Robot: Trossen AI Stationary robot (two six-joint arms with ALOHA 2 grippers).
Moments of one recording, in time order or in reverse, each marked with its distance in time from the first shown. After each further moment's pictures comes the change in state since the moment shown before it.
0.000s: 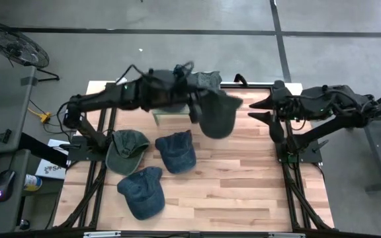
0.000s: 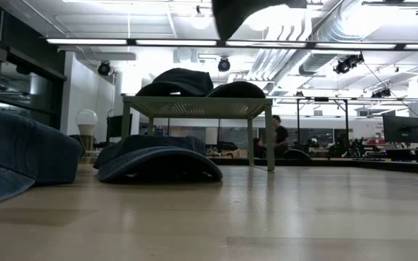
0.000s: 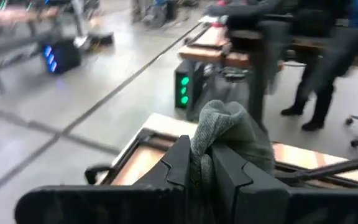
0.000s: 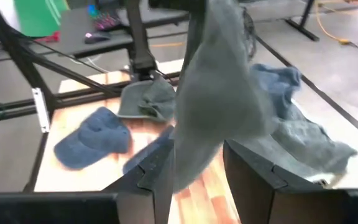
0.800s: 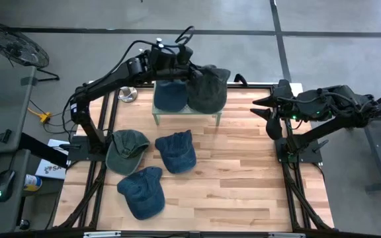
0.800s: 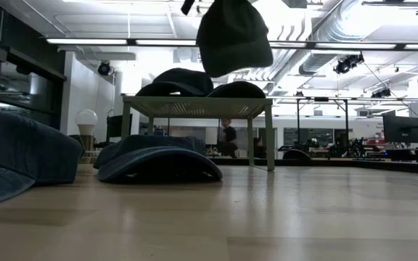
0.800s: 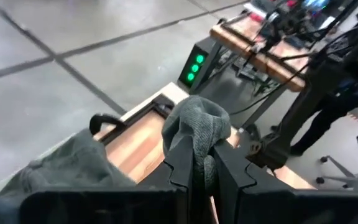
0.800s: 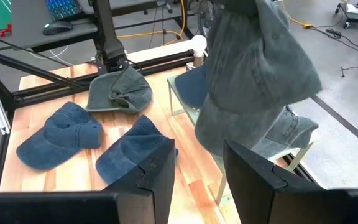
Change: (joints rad) left arm 0.302 0.058 0.029 -0.098 0.271 -0.339; right arm 0.000 0.001 0.000 -0.099 0.116 0.081
